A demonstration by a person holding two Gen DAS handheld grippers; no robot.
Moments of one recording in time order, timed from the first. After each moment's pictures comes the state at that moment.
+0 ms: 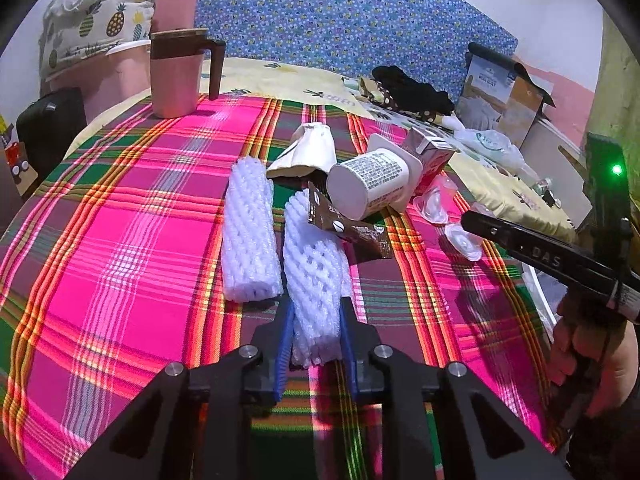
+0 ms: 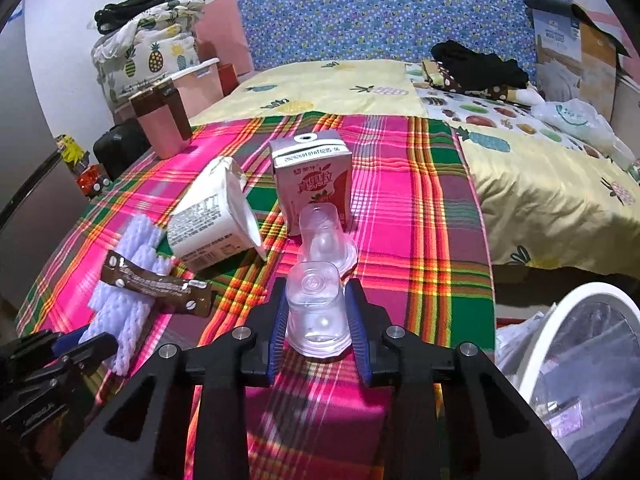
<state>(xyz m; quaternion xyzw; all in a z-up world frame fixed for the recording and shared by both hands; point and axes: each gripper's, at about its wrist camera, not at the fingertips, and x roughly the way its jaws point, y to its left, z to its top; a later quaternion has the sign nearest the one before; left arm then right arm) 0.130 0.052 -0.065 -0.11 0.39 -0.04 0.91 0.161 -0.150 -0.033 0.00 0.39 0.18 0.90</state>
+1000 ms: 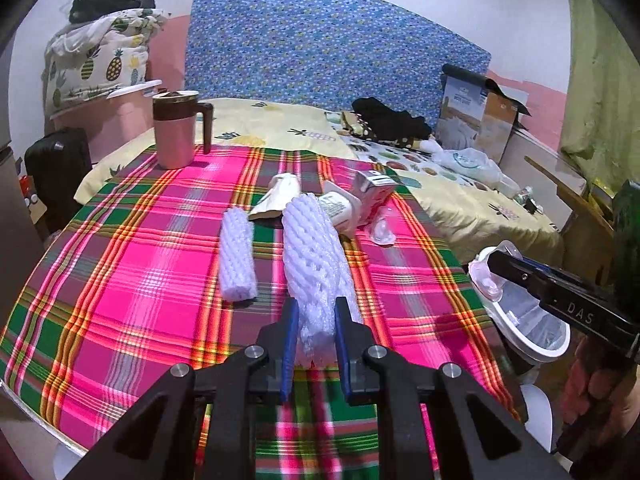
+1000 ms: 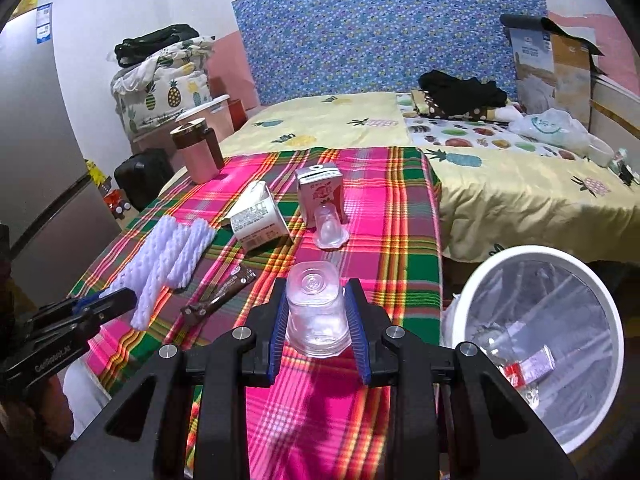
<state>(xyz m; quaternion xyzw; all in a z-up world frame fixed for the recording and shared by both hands) 0.069 0.027 -0.006 -0.08 0.34 -0.05 0.94 0.097 -0.180 -0.001 0.03 0.34 0.18 0.92</state>
